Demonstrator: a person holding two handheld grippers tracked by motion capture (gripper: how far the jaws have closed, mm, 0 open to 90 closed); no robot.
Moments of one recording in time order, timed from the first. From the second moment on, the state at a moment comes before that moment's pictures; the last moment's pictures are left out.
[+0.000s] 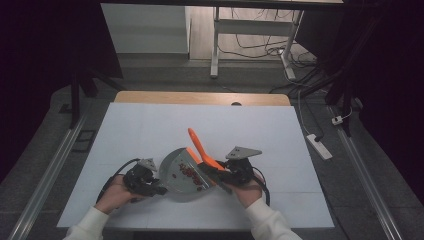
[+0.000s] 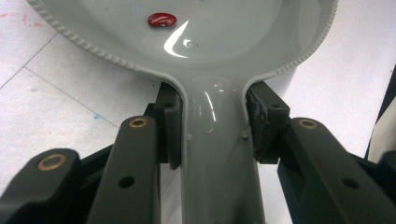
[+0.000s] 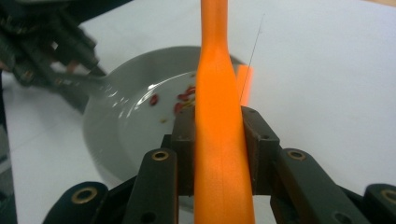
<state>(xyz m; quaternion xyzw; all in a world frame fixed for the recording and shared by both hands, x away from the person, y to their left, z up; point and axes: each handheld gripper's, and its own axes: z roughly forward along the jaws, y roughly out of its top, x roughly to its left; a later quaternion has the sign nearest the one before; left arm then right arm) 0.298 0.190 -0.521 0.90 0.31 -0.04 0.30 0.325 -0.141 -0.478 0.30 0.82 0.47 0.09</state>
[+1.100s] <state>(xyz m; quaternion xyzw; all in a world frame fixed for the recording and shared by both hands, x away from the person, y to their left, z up) 0.279 0.202 -0.503 0.86 0.36 0.01 0.35 0.308 -0.198 -0.445 0.30 0.81 0.47 0.17</state>
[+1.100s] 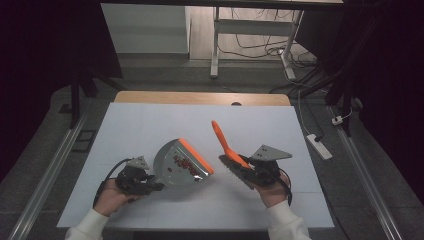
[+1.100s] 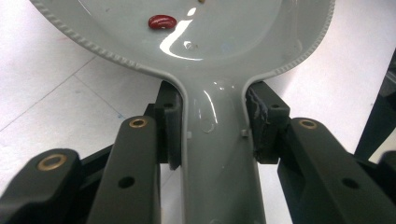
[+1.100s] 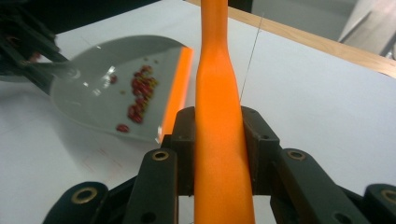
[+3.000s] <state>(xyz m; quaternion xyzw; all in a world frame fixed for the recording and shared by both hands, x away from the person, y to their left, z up) 0.254 0.234 -0.498 0.77 0.51 0.08 0.38 0.328 -0.247 -0.458 0.34 0.81 0.45 0.13</state>
